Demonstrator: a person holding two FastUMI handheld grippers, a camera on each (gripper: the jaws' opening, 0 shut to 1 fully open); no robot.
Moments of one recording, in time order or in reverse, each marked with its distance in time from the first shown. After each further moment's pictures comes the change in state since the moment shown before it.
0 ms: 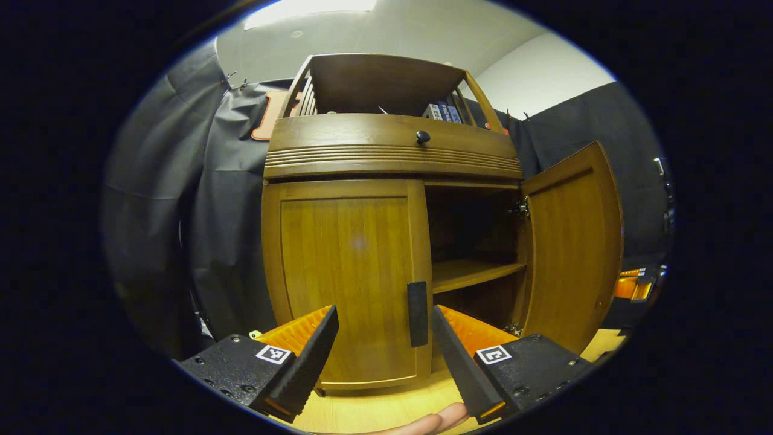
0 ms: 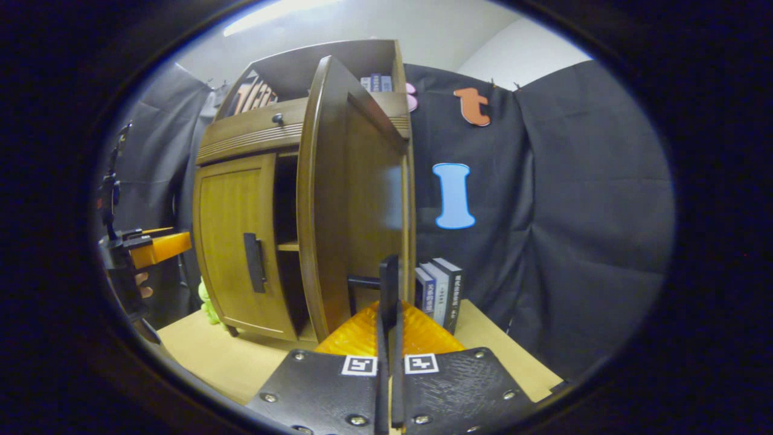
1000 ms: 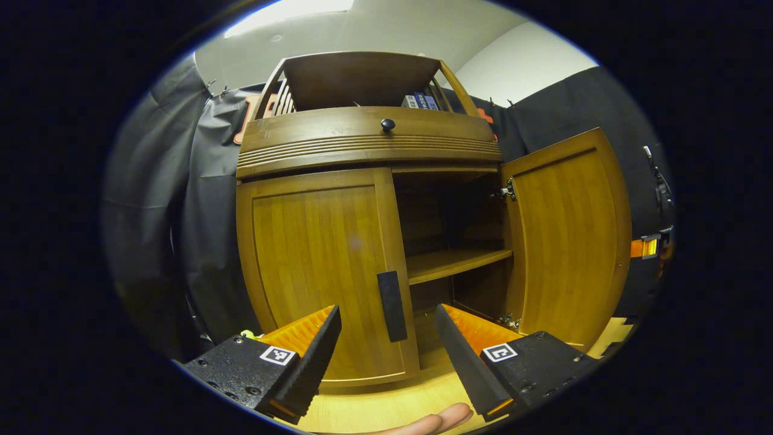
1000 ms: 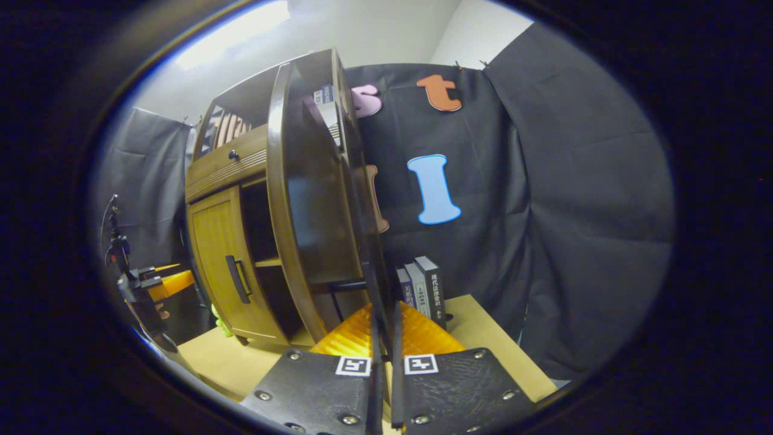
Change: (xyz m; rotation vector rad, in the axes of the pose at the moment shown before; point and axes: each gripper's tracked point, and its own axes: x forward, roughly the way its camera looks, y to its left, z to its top) left arm 0.006 -0.039 -0.016 0.056 0.016 -0.015; right arm 0.017 -0.098 -0.003 0.135 0.009 0.111
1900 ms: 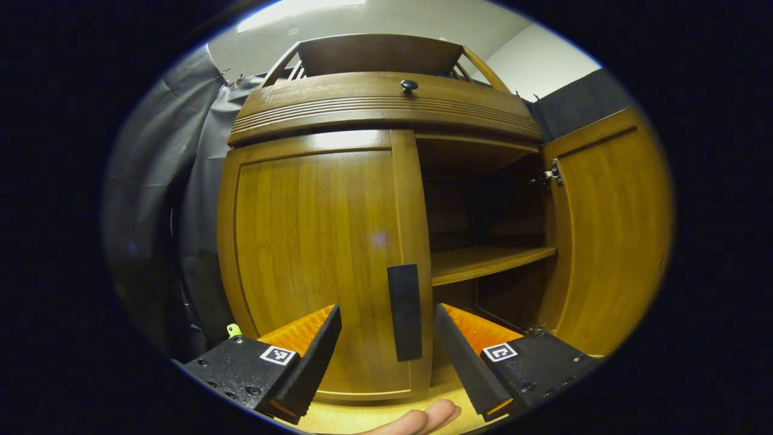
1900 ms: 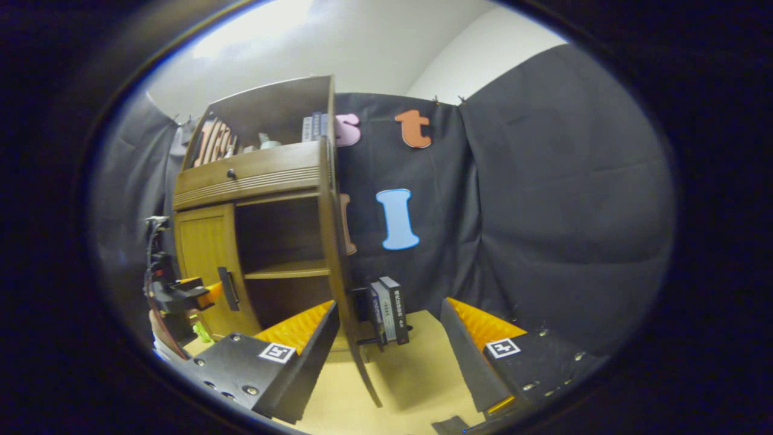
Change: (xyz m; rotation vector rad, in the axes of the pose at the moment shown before) left arm 0.092 0.018 -0.034 -0.052 -0.026 0.128; right arm -0.120 0.036 0.036 -0.078 -0.142 -0.204
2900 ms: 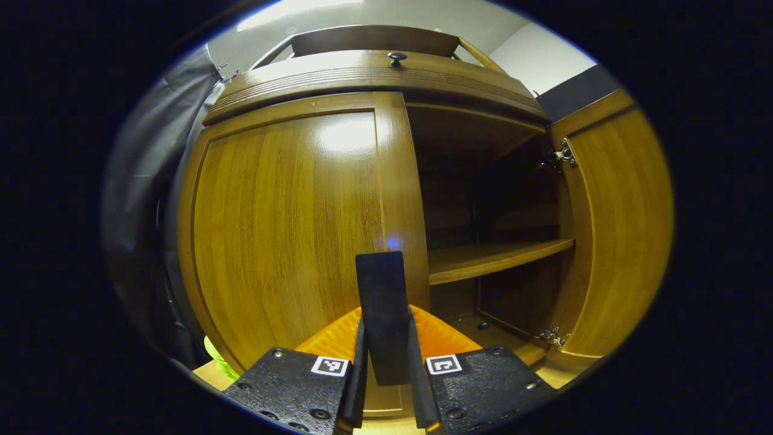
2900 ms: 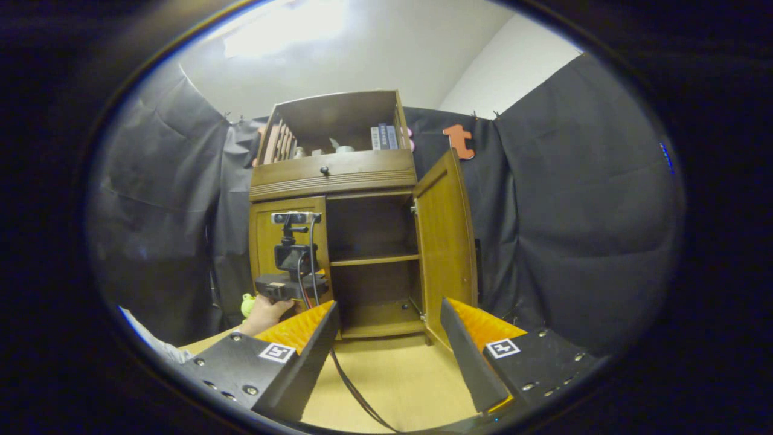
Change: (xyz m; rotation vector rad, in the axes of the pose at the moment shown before) left arm 0.044 -0.022 -0.026 0.030 0.025 -0.024; right arm -0.115 0.147 -0.039 0.020 -0.058 0.146
